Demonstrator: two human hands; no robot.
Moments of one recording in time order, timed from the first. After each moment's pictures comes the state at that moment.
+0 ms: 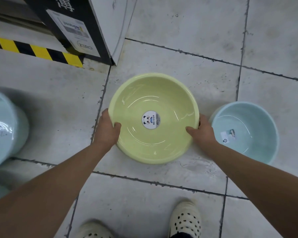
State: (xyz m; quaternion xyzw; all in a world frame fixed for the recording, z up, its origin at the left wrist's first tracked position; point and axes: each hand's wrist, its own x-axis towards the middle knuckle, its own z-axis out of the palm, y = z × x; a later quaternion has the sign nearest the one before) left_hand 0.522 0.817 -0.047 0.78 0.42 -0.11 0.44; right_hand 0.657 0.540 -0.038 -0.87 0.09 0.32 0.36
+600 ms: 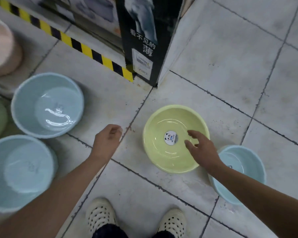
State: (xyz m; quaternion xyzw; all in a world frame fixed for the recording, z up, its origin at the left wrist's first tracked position) left_hand 0.429 0.873 0.104 0.65 0.55 0.02 0.53; right_hand 0.634 0.642 0.132 -0.89 -0.18 0.35 0.22
